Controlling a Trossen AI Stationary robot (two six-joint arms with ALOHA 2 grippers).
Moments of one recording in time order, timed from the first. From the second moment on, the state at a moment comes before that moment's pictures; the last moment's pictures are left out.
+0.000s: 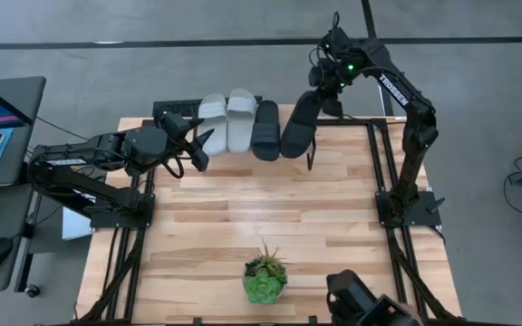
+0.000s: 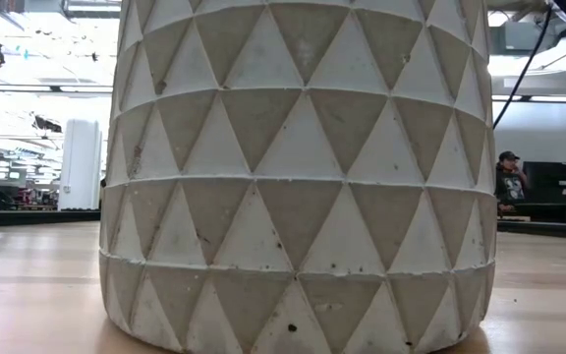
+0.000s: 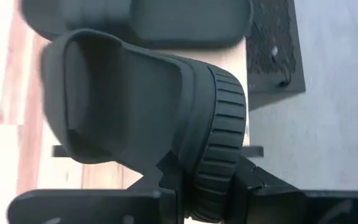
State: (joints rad) left arm -0.05 1.09 1.35 -0.63 -0.78 -0.18; right arm -0.87 1.87 2.11 -1.44 -0.34 -0.89
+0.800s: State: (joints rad) left arm -0.05 1.09 1.35 -0.63 -0.79 -0.18; right arm -0.83 1.92 2.11 -1.30 -0.22 -0.83
